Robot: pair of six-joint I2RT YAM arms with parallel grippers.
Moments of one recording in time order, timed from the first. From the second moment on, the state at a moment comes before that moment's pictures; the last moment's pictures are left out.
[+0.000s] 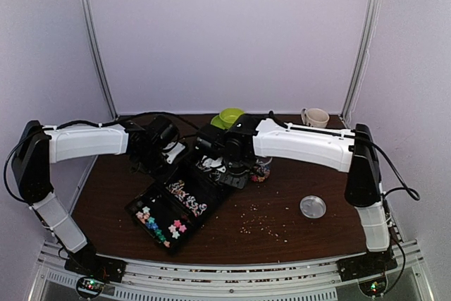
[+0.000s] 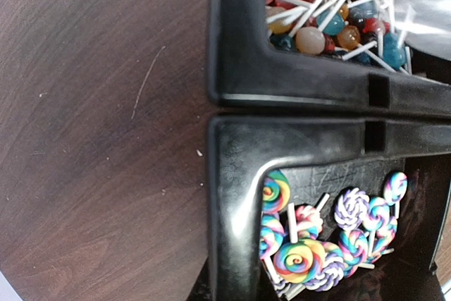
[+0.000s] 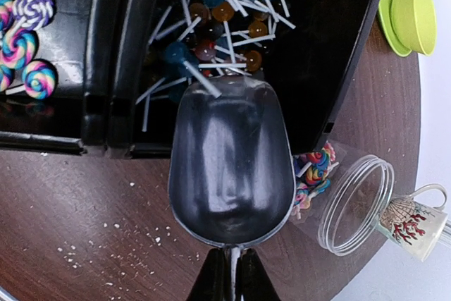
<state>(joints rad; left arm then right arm) -0.67 1.64 1.15 -0.72 -0.04 -0.04 1.08 2.17 2.01 -1.20 0.45 -0.13</state>
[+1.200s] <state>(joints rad) -0.64 1.63 1.15 -0.77 -0.05 -0.09 1.03 2.13 1.62 -0.29 0.27 -0.09</state>
